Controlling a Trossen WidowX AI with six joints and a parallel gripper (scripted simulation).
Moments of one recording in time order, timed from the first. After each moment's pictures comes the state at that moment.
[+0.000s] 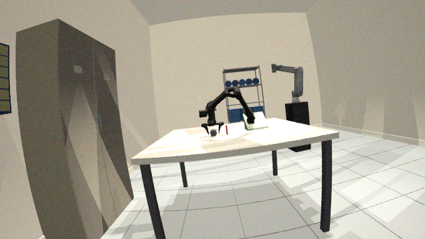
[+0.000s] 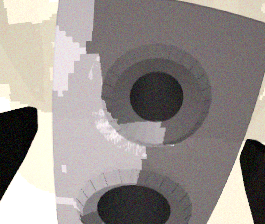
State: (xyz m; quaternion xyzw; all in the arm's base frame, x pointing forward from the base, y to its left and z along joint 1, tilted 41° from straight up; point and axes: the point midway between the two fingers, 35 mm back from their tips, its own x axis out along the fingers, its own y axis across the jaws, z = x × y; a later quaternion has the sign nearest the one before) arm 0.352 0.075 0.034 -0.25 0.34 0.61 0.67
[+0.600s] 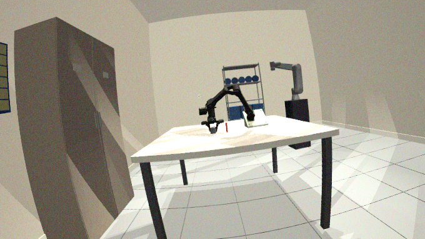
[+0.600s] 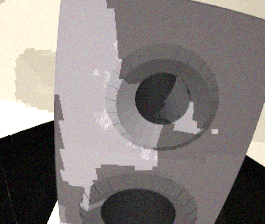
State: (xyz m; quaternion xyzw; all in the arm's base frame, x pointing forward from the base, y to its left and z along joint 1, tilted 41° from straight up) arm 0.351 0.076 0.033 -0.25 0.34 0.61 0.67
